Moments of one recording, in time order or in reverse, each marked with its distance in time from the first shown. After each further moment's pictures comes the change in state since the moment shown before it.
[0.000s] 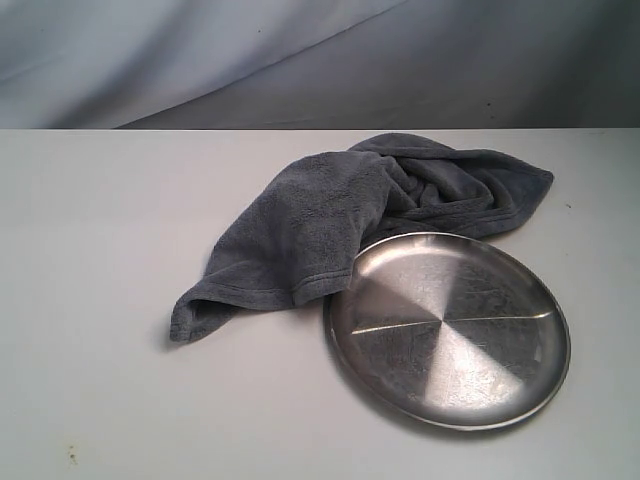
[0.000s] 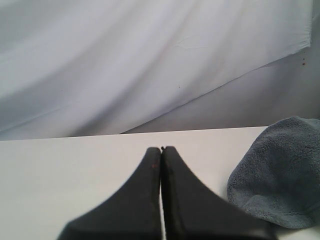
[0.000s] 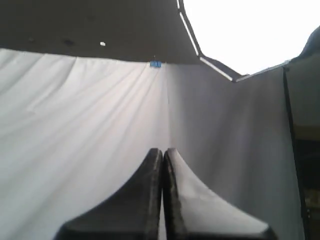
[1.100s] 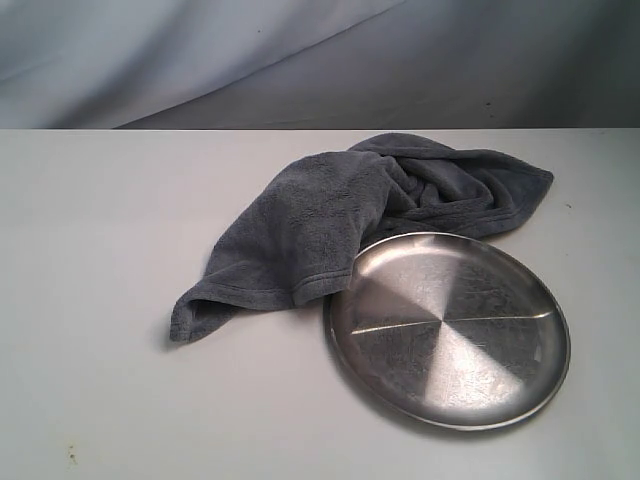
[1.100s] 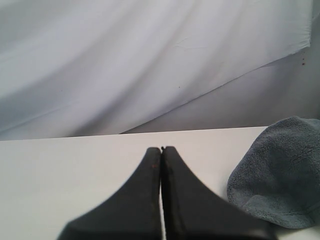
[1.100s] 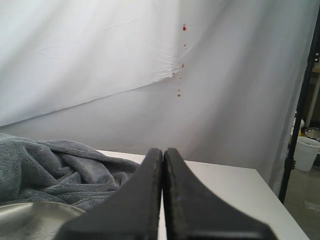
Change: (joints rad) left arm 0.000 0.000 0.000 0.000 0.000 0.000; right arm 0.000 0.002 0.208 0.002 0.317 -0.074
